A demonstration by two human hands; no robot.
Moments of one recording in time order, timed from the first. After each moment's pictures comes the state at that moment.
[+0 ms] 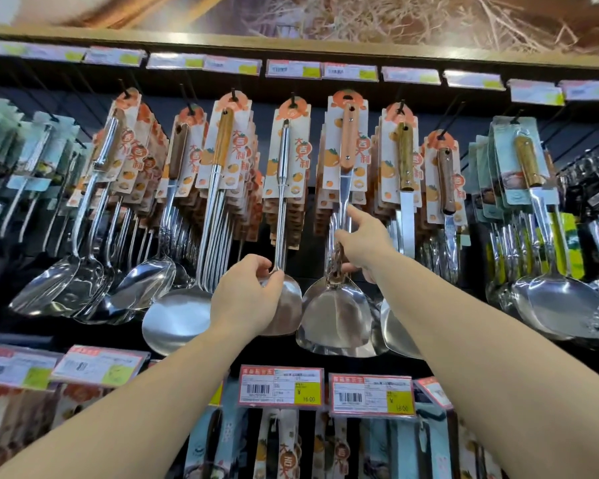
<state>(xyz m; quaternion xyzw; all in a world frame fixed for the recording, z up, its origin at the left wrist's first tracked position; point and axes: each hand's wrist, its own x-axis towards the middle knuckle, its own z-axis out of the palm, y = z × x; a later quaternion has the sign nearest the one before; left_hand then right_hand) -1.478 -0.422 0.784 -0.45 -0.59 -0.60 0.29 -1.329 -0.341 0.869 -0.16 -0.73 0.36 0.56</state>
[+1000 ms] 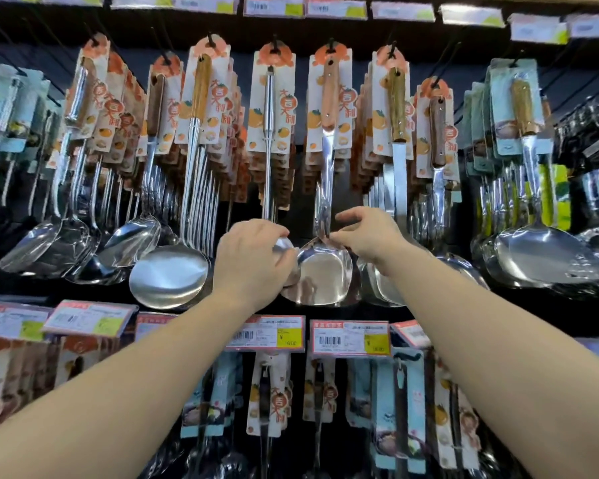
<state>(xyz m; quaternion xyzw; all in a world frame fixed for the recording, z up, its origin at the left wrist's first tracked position) -1.458 -0.409 0.766 -0.49 -0.57 -0.44 0.48 -1.304 -0.307 0.824 -0.25 -0.79 0.19 0.53</state>
